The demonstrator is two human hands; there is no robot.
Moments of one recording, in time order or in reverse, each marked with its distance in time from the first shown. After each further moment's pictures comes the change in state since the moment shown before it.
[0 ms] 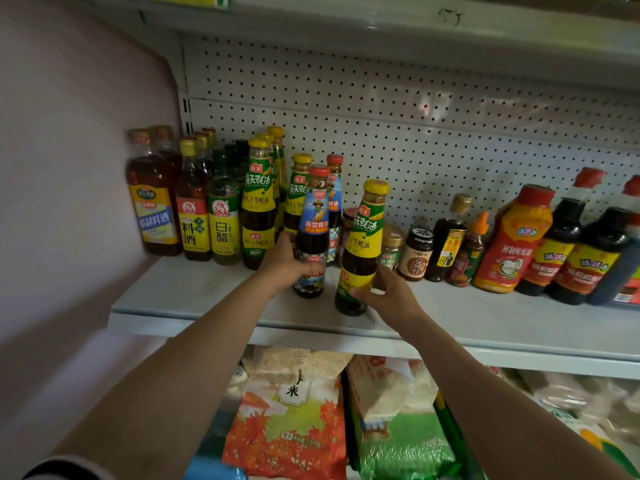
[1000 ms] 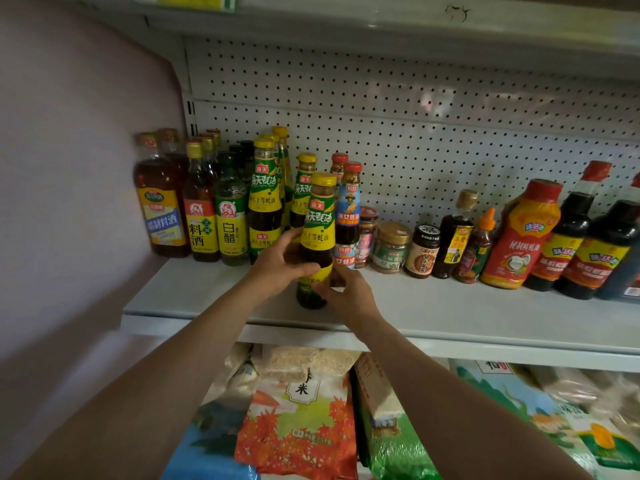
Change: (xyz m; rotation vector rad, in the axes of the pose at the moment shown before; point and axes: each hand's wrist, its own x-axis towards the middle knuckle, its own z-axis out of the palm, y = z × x) left_hand -0.024 -0.006 -0.028 -0.043 -0.062 0.124; right_hand 0.001 -0.030 0.079 -0.133 0.073 -0.105
